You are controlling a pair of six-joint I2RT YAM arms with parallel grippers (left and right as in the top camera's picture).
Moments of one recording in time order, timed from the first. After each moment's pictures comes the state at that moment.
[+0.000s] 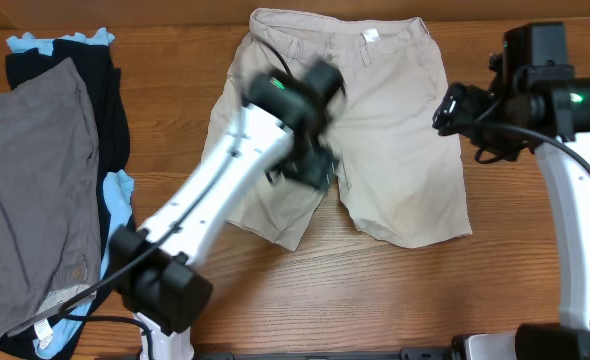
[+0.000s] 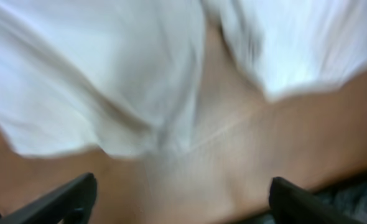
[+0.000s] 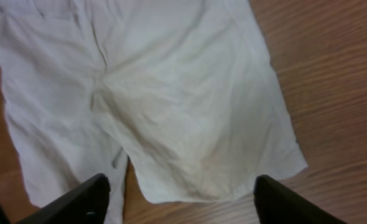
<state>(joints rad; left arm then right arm) -0.57 1.95 2.01 -1.52 0.09 -0.23 0.04 1.58 1.73 -1.32 -0.10 0.45</state>
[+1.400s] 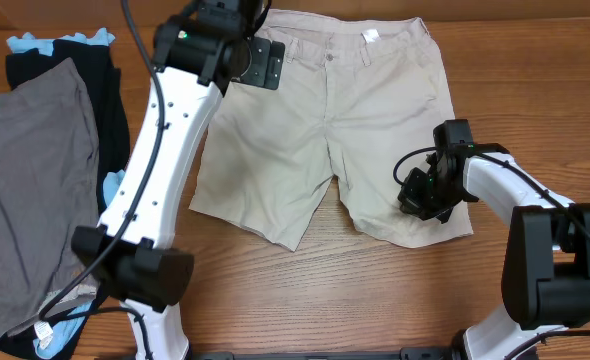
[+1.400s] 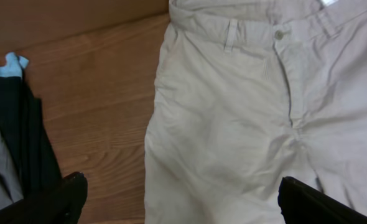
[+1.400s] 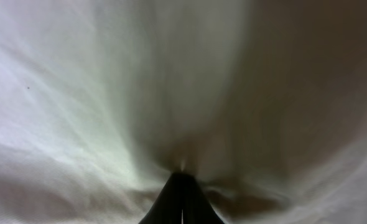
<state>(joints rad) -0.34 2.00 2.23 -1.20 -0.20 -0.10 0.04 1.82 1.02 -0.74 -0.31 0.57</state>
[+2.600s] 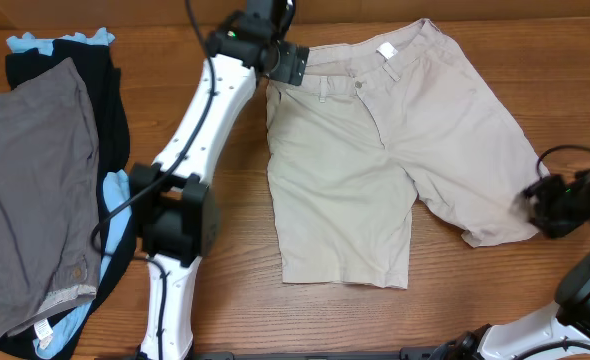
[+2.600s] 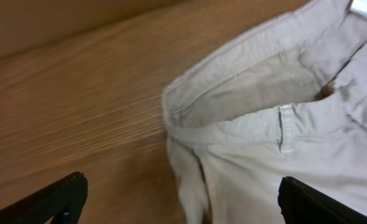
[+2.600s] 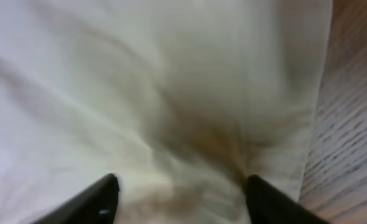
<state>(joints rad) -0.35 2.31 2.22 -0.86 -0.09 -0.03 -0.67 1.83 1.18 -0.81 -0.30 0.38</state>
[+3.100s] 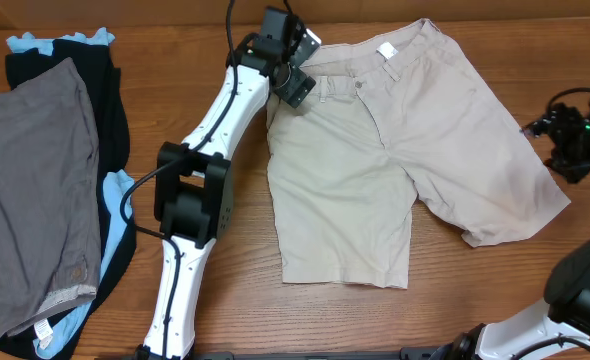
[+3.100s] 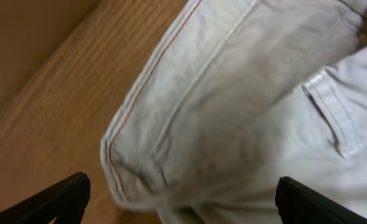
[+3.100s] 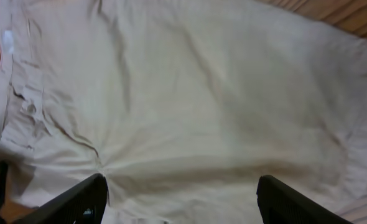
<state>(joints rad) -0.34 2.50 2.22 -0.66 -0.02 0.43 -0.51 1.83 1.61 -1.13 -0.36 0.31</state>
